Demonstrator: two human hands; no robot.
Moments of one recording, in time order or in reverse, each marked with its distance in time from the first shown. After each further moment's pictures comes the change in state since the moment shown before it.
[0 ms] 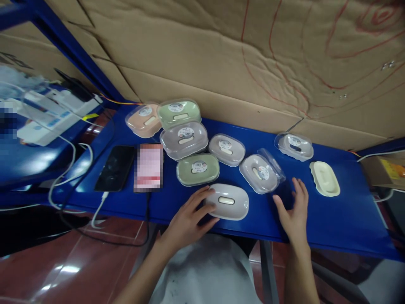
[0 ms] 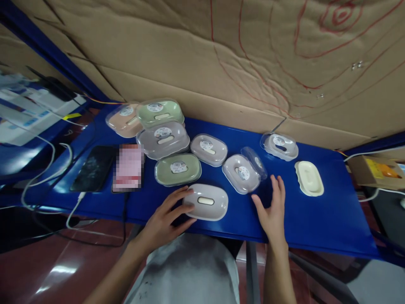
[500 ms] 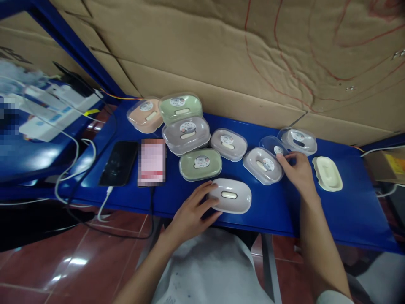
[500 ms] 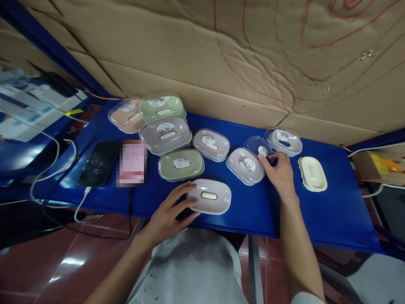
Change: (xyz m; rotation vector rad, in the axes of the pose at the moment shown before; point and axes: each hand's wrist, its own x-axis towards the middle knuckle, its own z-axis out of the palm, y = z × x) left_hand 0.002 0.001 0.000 -0.001 0.014 0.008; right_hand 0.121 0.012 0.016 -0.181 -0.090 0.023
